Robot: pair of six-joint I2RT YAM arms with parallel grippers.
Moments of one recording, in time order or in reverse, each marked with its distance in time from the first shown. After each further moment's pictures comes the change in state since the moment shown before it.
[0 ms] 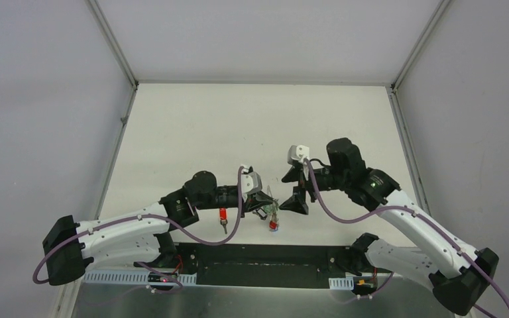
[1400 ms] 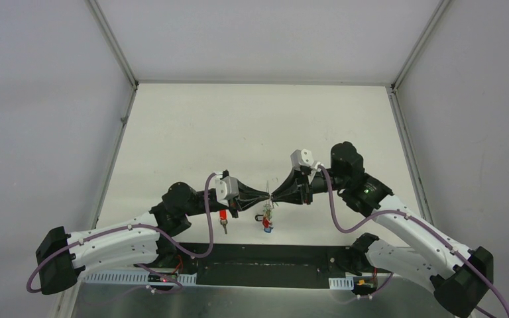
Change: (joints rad) left arm 0.000 -0.167 -0.154 0.322 -0.014 -0.018; right arm 0.000 -0.072 -0.198 0.490 -0.253 0.130
